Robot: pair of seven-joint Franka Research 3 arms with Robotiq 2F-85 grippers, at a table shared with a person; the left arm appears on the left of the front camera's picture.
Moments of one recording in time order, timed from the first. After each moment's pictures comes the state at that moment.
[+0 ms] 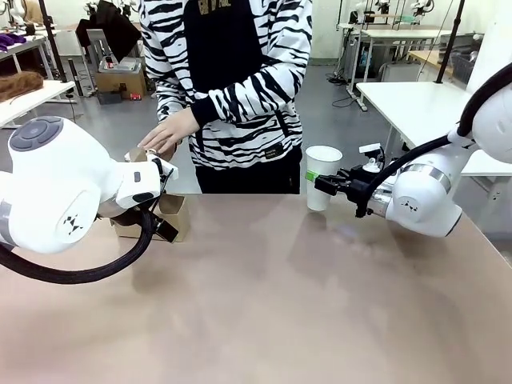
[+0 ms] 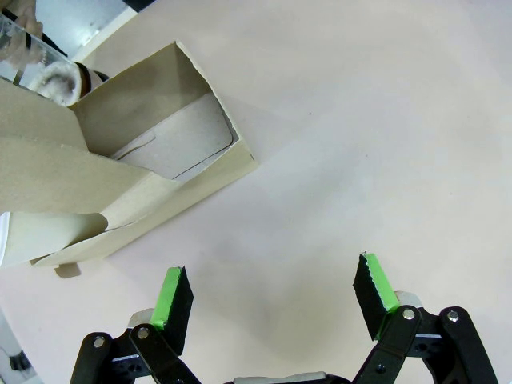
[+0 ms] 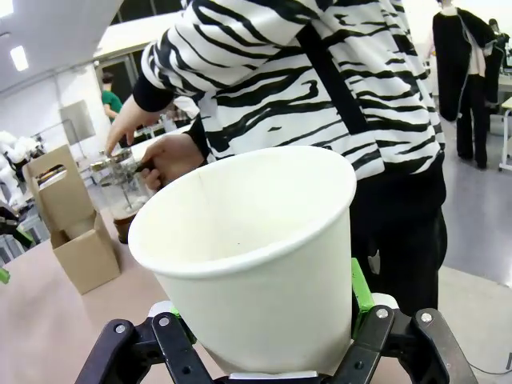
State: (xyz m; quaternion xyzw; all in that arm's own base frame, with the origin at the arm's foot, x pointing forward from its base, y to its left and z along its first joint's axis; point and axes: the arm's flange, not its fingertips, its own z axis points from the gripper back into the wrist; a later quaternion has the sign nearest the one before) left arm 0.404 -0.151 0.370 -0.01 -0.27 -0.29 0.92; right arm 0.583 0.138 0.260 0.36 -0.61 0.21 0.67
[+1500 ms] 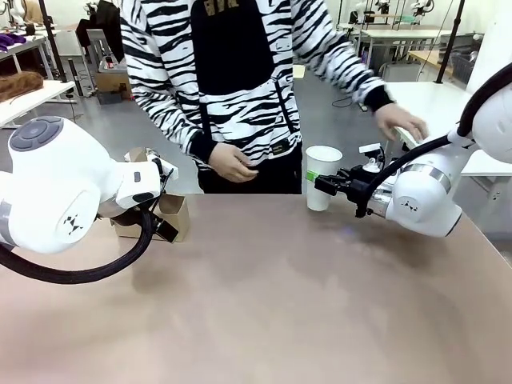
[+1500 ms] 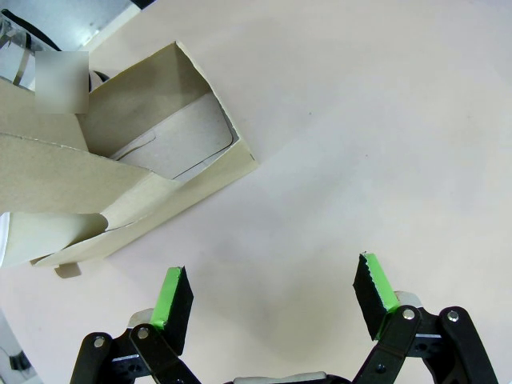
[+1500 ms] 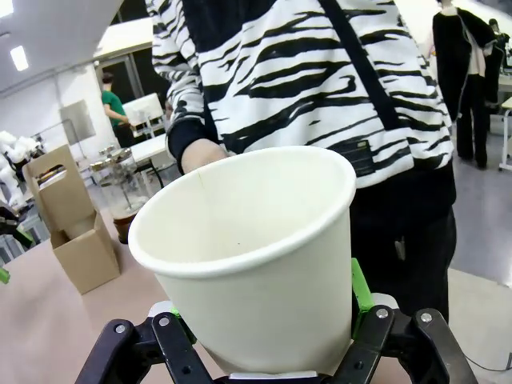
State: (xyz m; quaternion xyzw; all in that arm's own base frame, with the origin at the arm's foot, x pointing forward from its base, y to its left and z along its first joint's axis) left arm 0.404 -0.151 0.370 -0.01 -0.27 -0.29 0.92; right arm 0.583 0.138 0.260 0.36 -0.61 0.21 0.67
